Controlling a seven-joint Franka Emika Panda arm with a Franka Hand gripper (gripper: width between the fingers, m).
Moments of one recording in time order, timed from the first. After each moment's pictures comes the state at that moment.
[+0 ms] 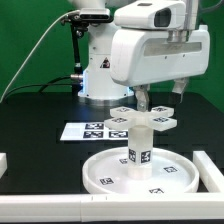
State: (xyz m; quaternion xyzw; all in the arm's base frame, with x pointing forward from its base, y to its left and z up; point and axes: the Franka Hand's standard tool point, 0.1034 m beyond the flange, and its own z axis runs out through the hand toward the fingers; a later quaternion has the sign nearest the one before) arm 0.570 0.060 0.135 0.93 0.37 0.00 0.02
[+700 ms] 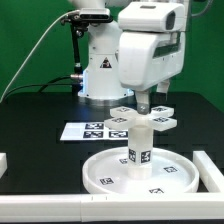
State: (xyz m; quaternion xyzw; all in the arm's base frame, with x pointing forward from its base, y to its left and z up) arm 0.566 0.052 0.129 0.83 0.56 -0.01 0.03
